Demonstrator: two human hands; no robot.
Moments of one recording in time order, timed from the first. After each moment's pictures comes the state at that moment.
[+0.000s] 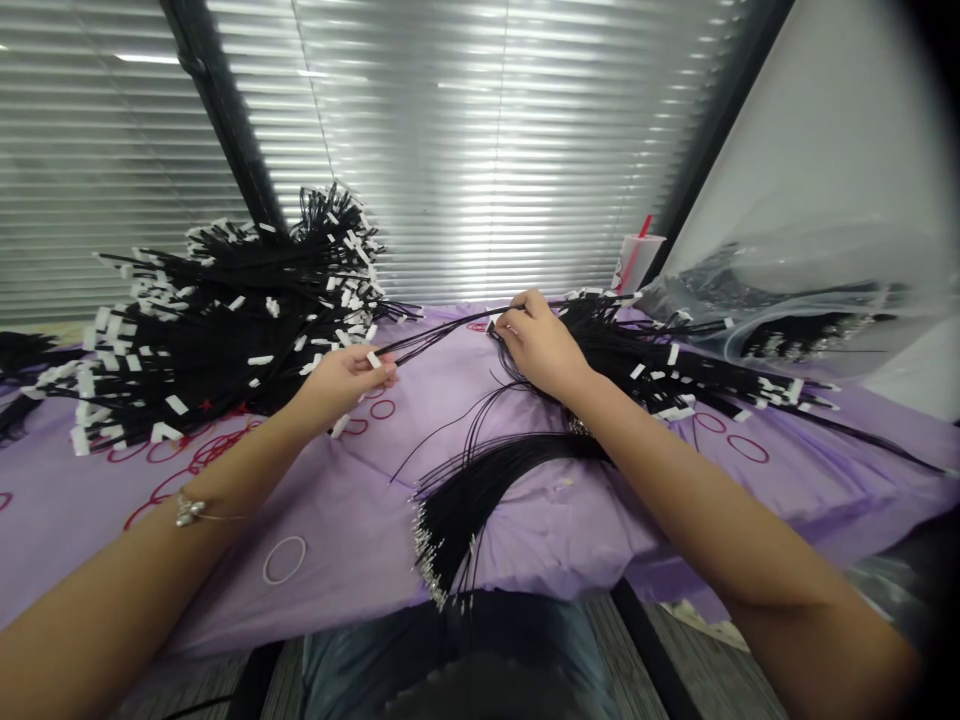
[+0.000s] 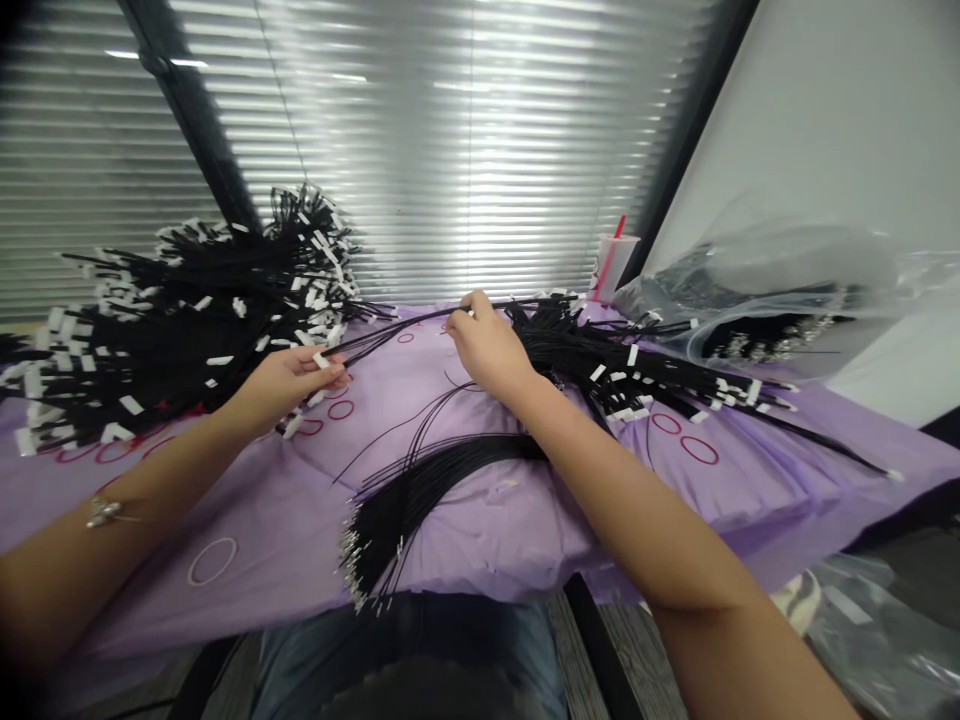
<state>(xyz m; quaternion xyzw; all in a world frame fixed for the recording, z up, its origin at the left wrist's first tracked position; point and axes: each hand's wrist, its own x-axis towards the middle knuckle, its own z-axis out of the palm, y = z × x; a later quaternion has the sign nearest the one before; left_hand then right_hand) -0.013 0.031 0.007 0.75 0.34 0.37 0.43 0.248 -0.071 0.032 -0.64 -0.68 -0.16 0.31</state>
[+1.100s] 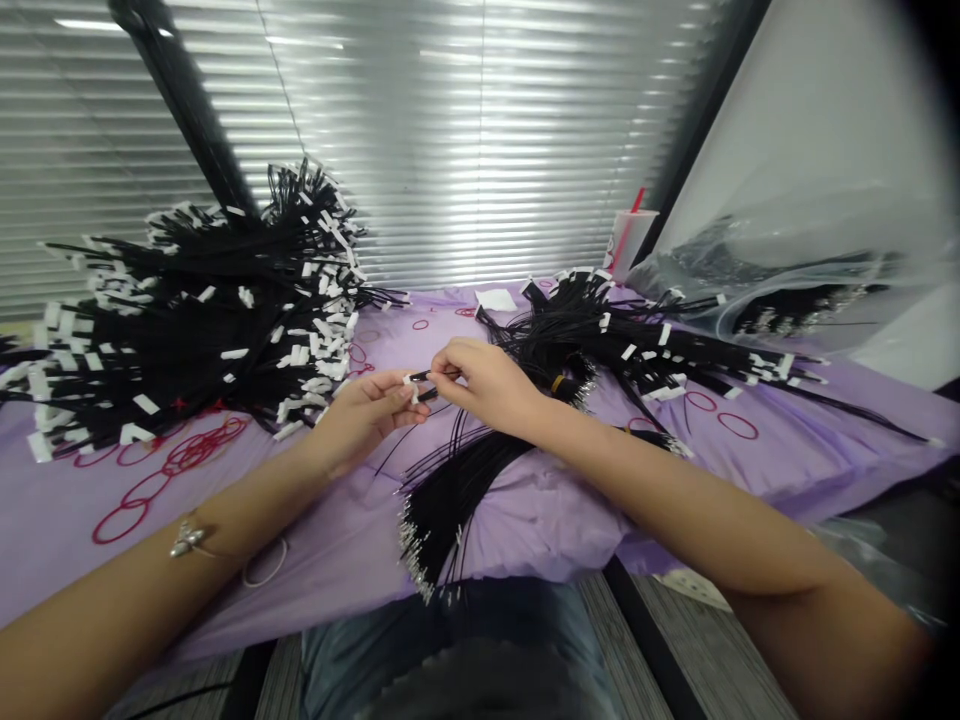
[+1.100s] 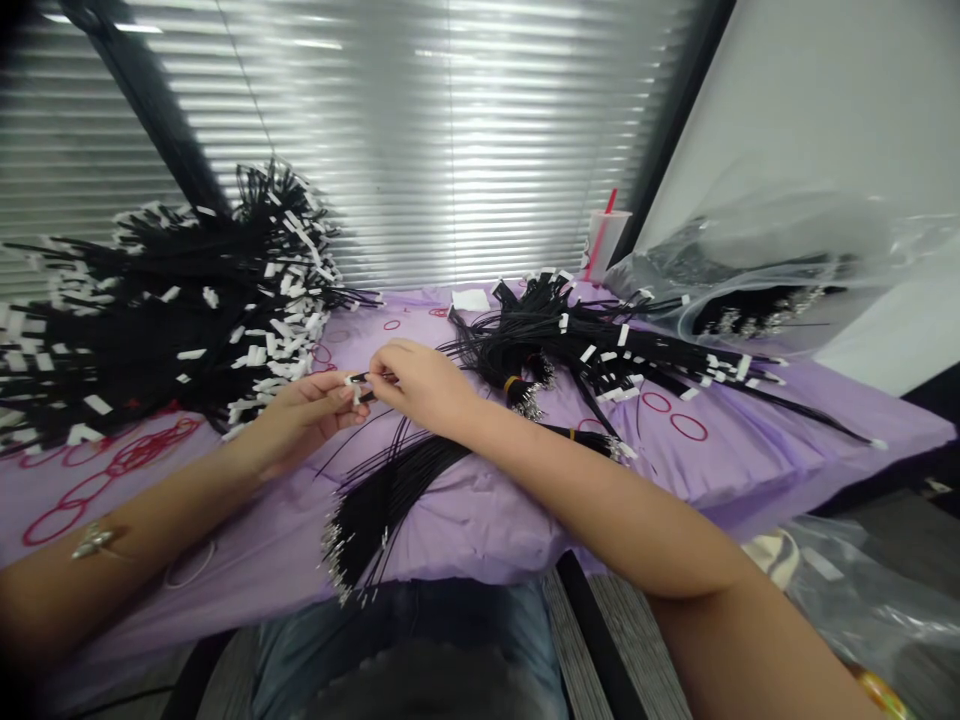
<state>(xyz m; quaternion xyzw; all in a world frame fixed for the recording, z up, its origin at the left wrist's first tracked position) 0.014 -0.023 -0.016 0.57 0.23 0.32 0.72 0.193 -0.087 0.007 -0.52 -0.78 -0.01 0.35</state>
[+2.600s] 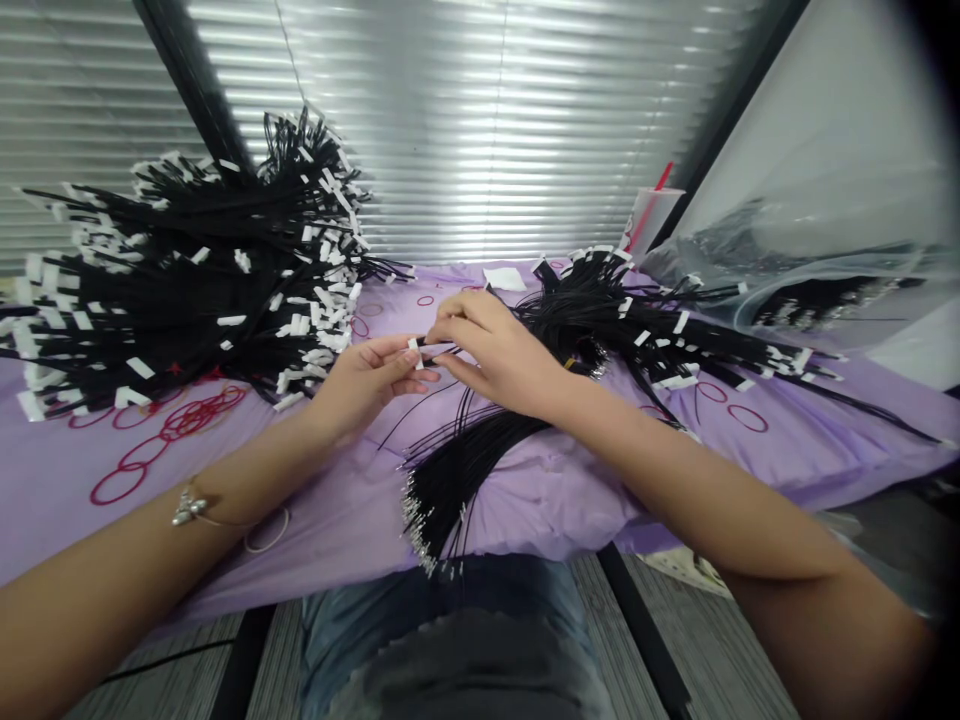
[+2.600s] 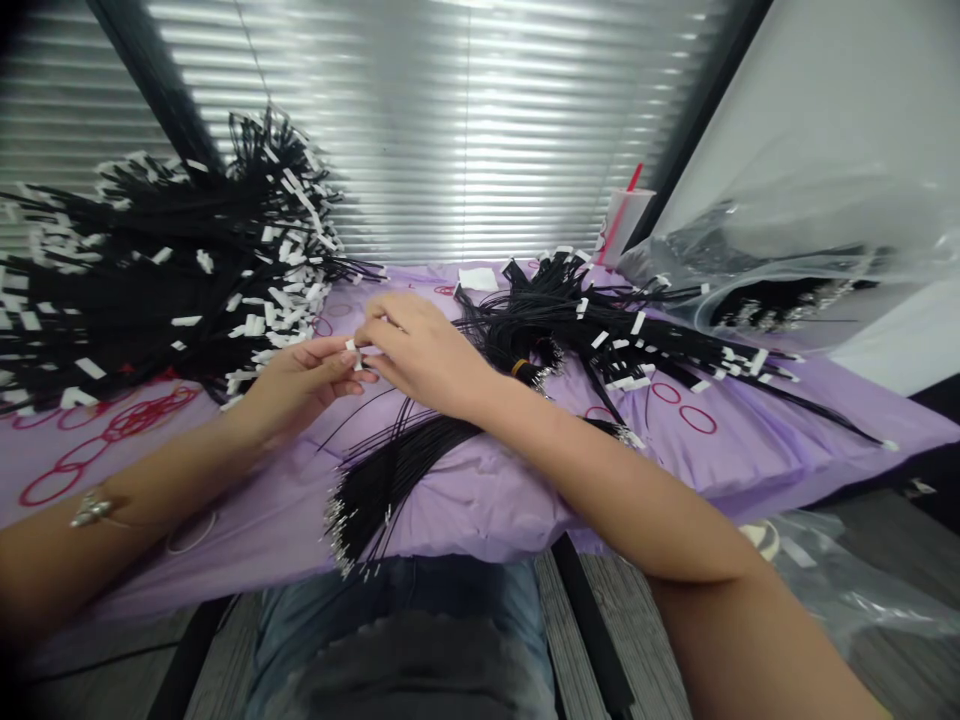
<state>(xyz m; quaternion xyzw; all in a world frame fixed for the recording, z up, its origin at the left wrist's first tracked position) 0.015 -0.020 -0.014 0.59 0.23 0.36 0.69 0.195 -0.098 0.024 -0.44 -0.84 -0.09 0.31</state>
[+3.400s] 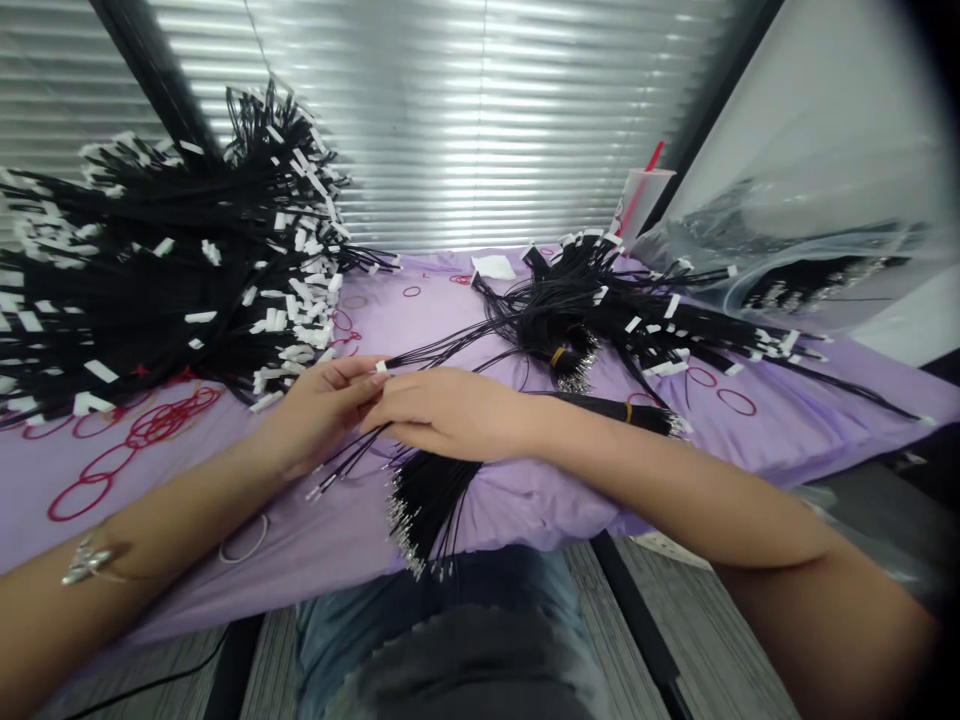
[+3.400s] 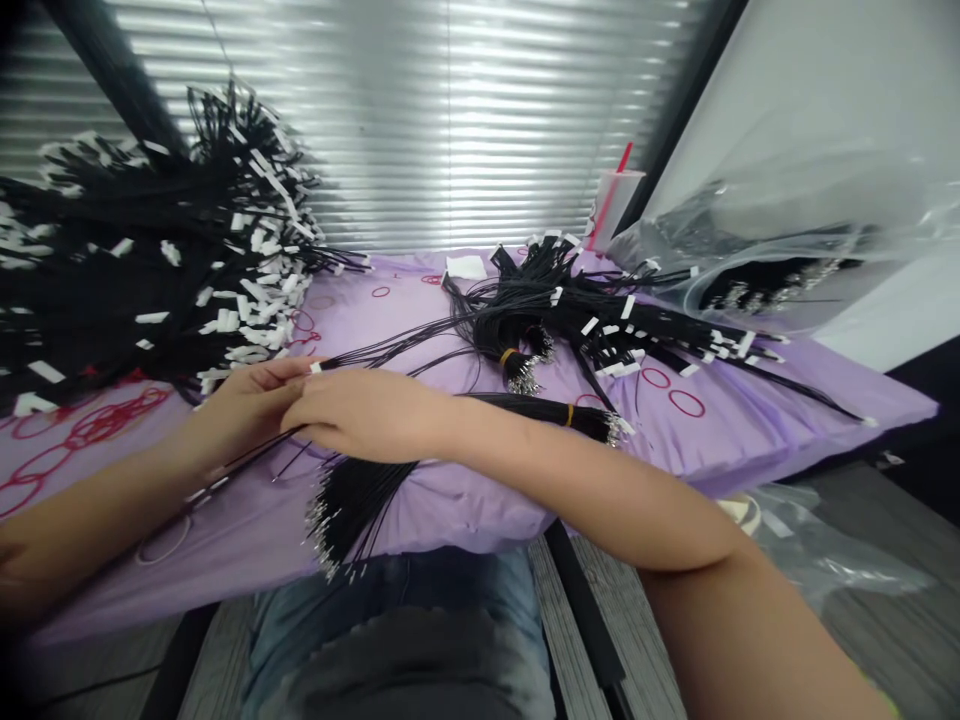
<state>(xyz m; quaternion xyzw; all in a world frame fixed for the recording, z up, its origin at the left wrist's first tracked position) -0.006 -0.032 -0.018 0.52 0.30 0.32 0.73 0.160 -0.111 0.019 -0.36 -0.91 0.11 0.19</state>
